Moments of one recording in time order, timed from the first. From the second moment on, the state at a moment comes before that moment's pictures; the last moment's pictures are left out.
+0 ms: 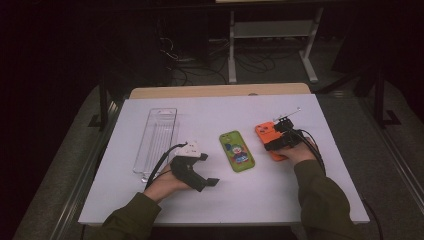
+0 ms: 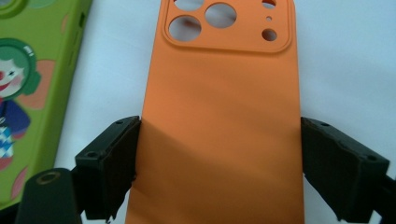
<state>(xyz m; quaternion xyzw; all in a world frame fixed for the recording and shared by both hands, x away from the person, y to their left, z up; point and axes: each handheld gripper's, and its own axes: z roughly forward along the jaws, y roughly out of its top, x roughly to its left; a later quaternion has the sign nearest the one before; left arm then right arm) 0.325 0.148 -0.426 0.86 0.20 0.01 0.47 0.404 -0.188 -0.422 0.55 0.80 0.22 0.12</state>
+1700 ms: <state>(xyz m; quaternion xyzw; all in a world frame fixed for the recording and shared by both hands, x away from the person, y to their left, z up) 0.365 0.134 -0.364 0.89 0.13 0.02 0.43 0.378 -0.185 -0.376 0.38 0.88 0.26 0.08</state>
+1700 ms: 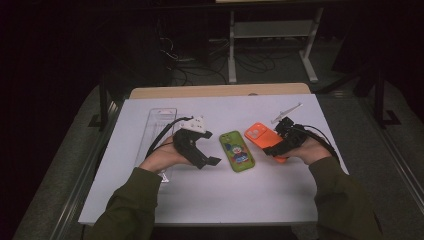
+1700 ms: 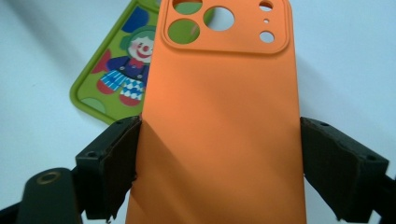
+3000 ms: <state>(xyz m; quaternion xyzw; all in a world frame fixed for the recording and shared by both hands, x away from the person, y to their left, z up) 0.352 0.128 -0.371 0.91 0.03 -0.01 0.41 0.340 -0.093 -0.376 0.11 0.95 0.28 0.02</state>
